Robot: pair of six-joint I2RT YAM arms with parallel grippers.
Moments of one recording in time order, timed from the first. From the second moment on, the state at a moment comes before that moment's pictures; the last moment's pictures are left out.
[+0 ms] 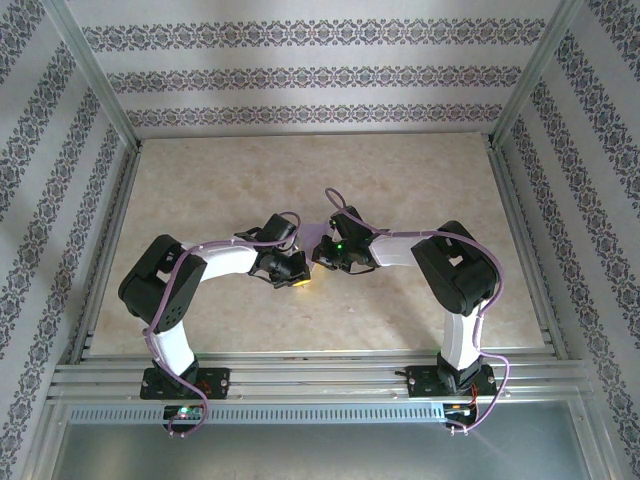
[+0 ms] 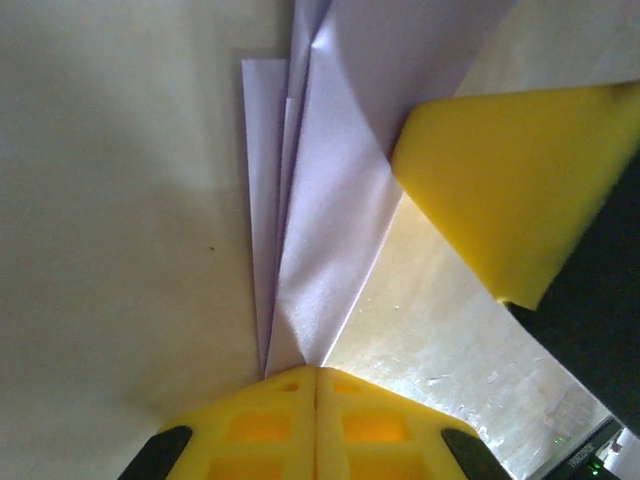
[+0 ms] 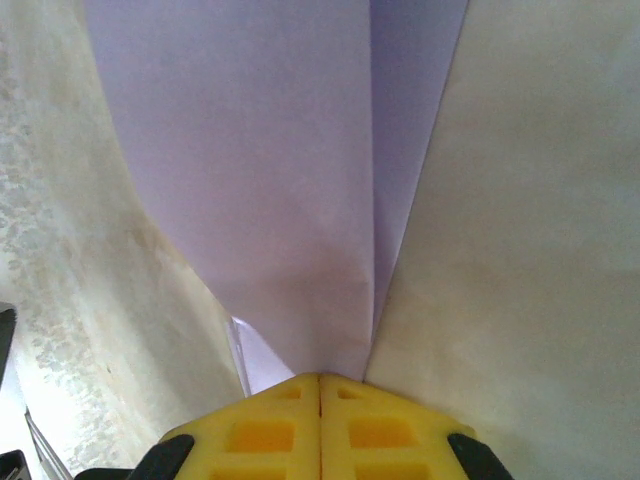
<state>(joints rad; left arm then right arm) -0.56 1.77 0.93 -0.28 0.45 -0.85 0.60 1.91 0.97 0.01 -0.42 0.95</state>
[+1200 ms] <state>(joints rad) -0.56 1.69 0.84 -0.22 0.45 -0.92 0.60 1.92 0.96 0.04 -0.43 0.97</state>
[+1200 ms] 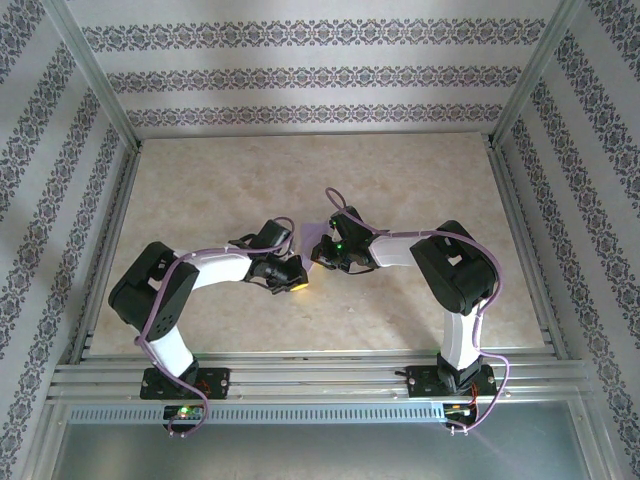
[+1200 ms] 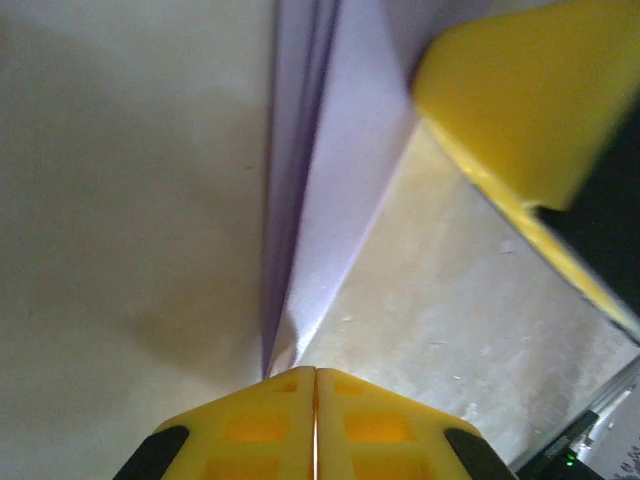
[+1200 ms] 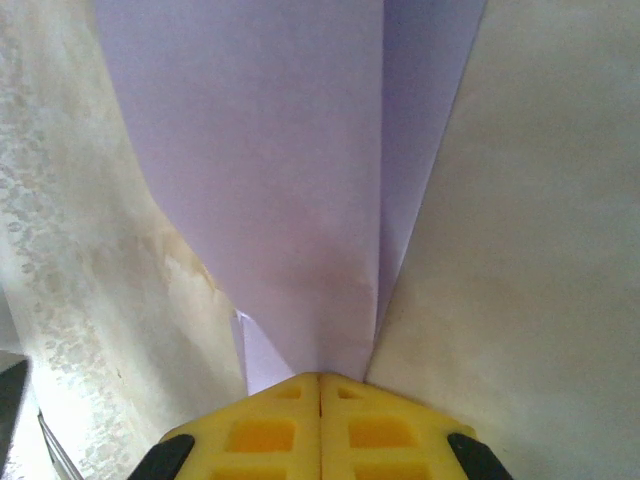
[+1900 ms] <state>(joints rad) -0.54 1.71 0.84 -0.20 0.47 -0.92 0.60 1.93 0.96 0.06 -0.43 0.97</state>
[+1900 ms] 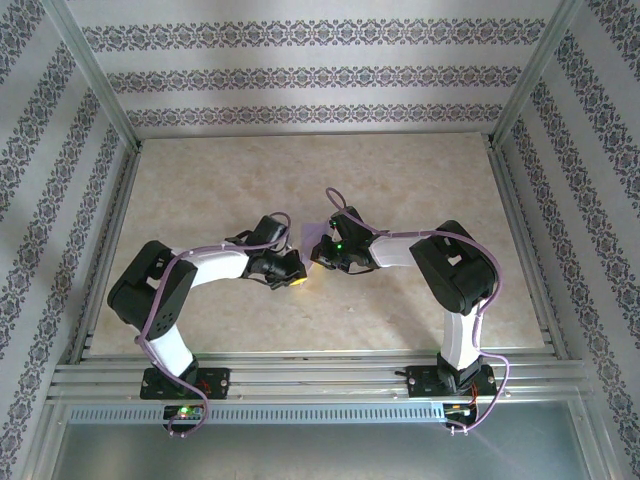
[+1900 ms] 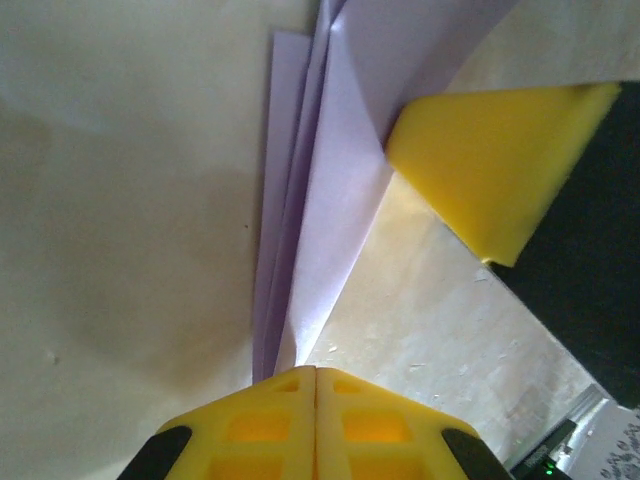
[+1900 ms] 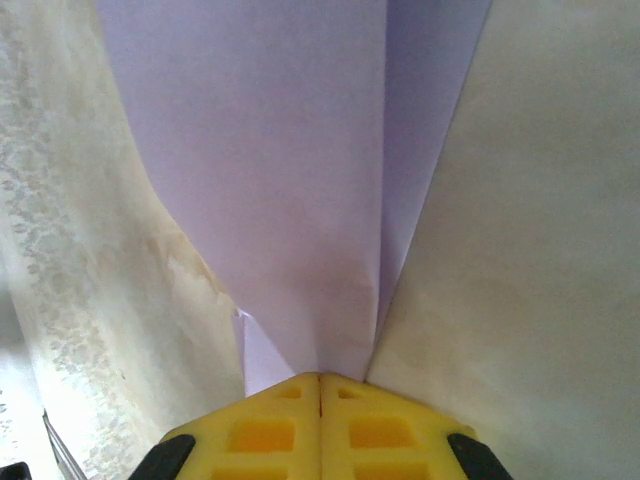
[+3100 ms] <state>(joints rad) -0.55 1.74 0.88 -0.26 0.42 -0.84 0.63 1.89 0.94 0.05 -0.52 0.87</state>
